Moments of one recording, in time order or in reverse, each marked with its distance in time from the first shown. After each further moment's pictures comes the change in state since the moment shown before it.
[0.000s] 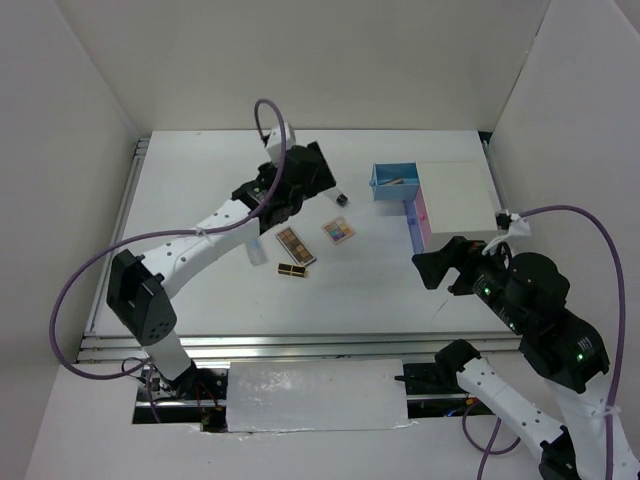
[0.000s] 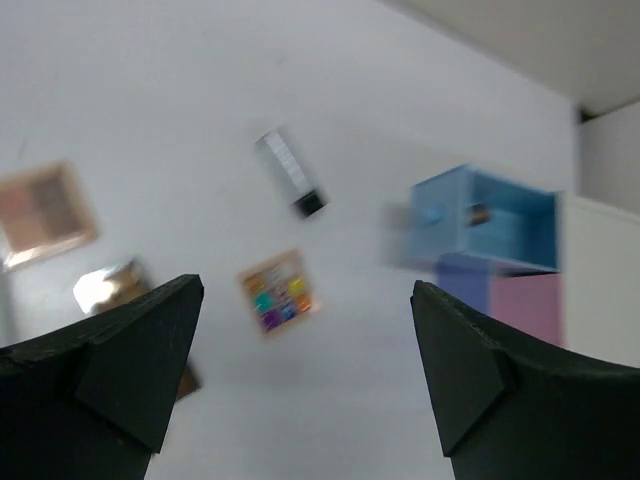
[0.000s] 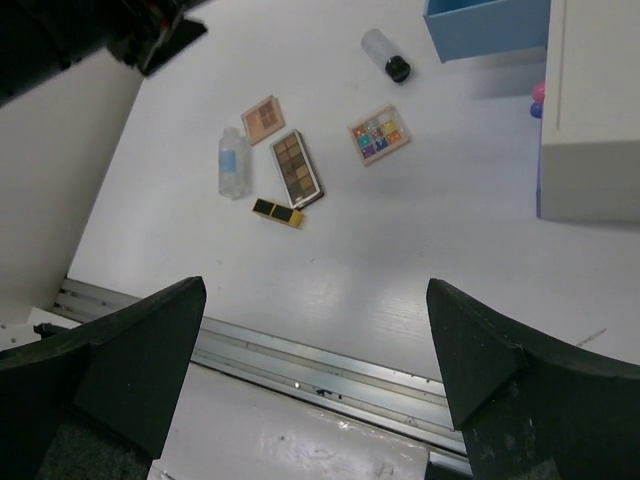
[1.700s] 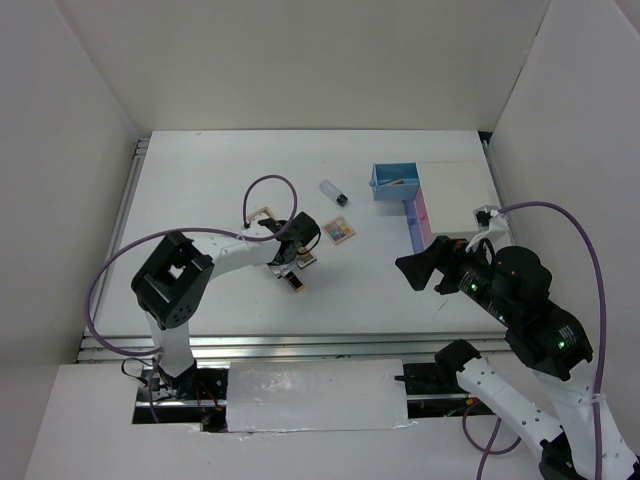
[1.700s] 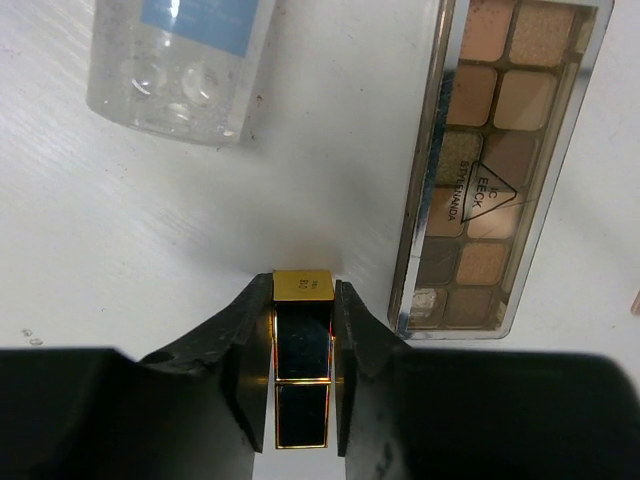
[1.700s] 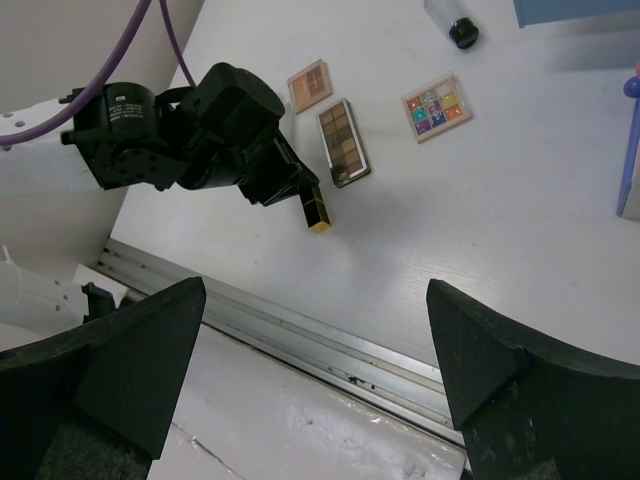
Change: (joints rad) left arm 0.011 0.126 -0.438 -0.381 0.077 -0.699; right arm 0.000 0.023 -0.097 0.098 -0.144 0.032
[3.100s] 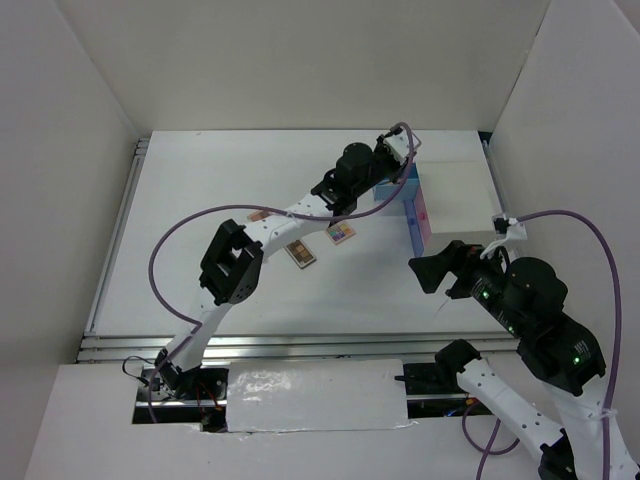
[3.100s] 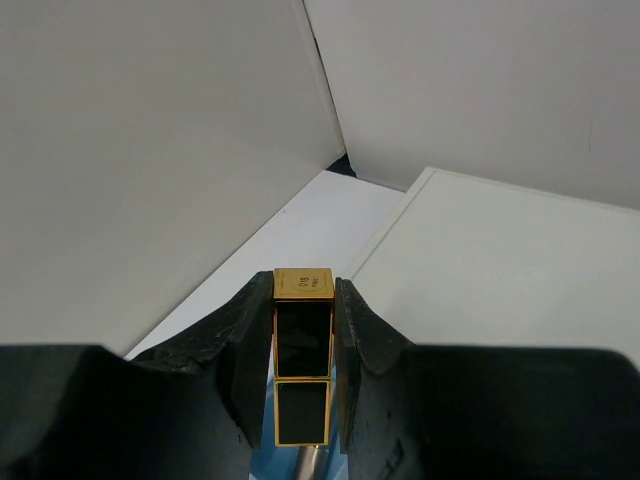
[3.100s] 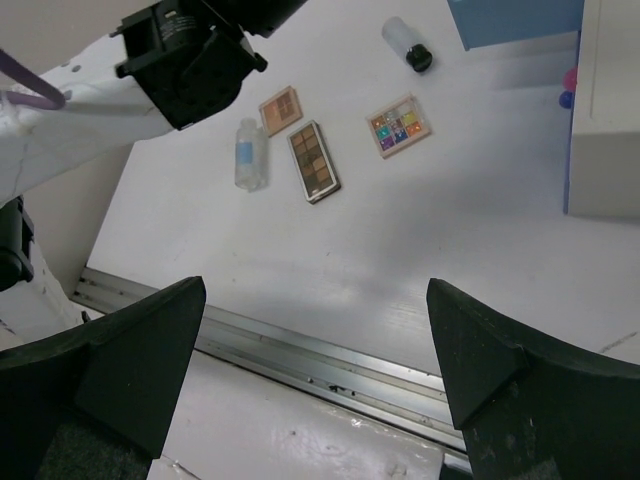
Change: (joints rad) left arm -0.082 0.438 0.830 1.114 0.515 1.676; right arm 0.000 -0.049 0.033 -0.057 0.096 -0.008
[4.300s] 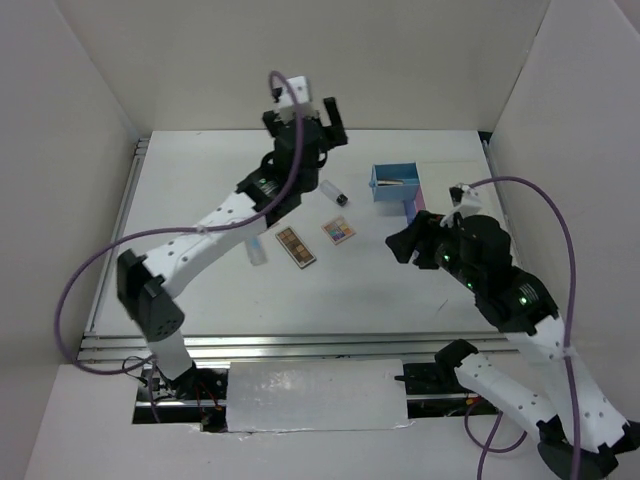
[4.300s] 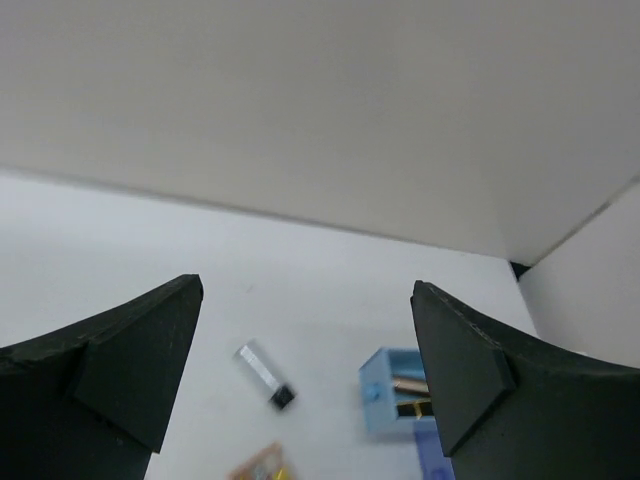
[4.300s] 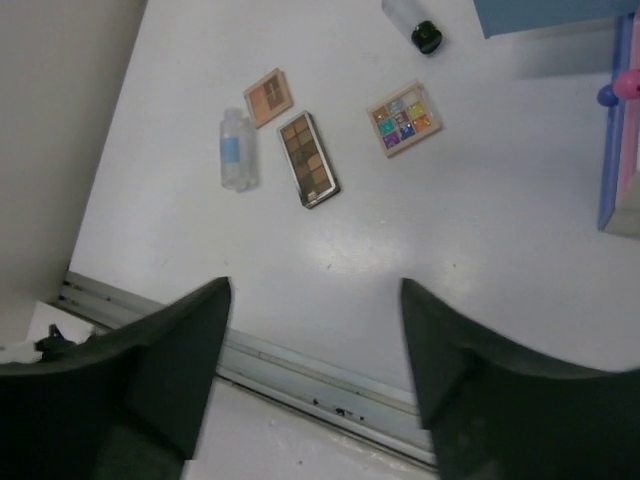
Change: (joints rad) left arm 0.012 -0.463 -0.218 -0.301 -0.774 -0.472; right arm 0.000 0.190 -0.045 0.136 -0.016 0.017
